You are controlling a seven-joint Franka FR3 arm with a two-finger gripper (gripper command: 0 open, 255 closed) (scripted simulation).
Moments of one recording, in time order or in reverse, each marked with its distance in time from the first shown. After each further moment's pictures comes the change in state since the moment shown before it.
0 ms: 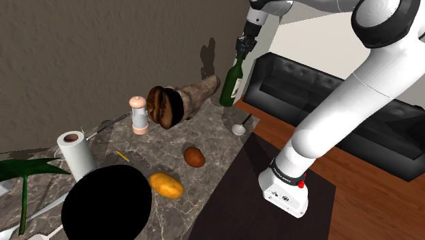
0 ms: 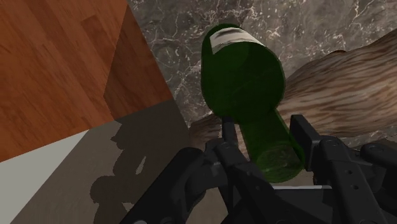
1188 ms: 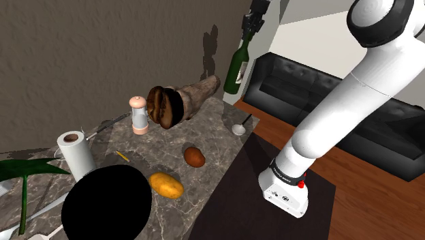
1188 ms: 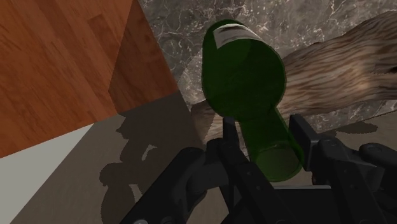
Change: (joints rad) arm 0.004 0.027 0.002 0.267 0.011 -0.242 0.003
